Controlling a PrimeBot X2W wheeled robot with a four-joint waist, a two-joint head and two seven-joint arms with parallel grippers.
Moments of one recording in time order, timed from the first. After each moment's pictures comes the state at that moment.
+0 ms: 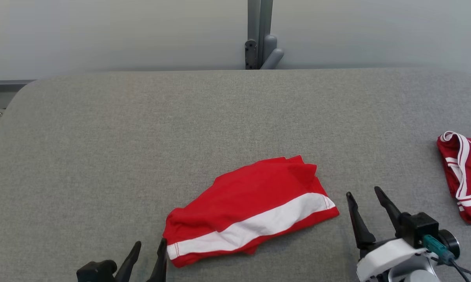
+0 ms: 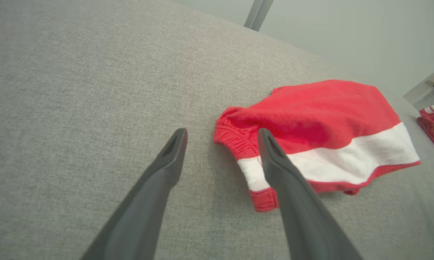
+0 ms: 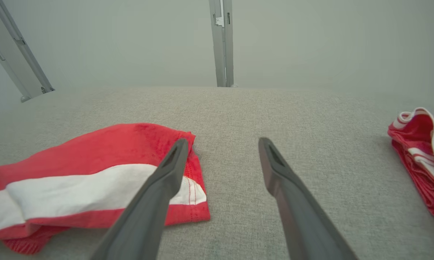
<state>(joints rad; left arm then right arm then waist) 0.14 0.10 -0.18 0.21 -0.47 -0.13 -0.12 0.02 -0.09 0.06 0.22 0.15 0.13 -0.26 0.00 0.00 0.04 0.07</state>
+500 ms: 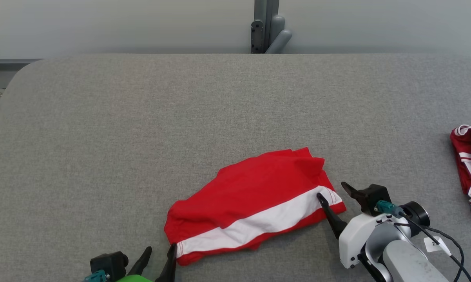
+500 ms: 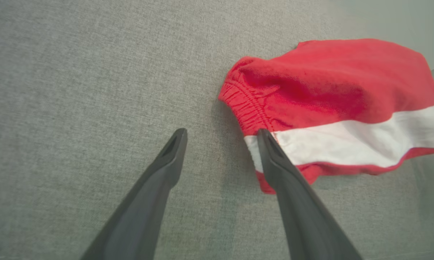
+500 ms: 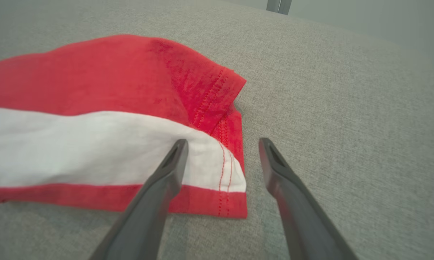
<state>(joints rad) 0.11 0.09 -0.21 0.21 -0.52 -0.07 0.06 -0.24 -0.20 0.33 0.48 0.18 0.13 -0.07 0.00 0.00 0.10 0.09</state>
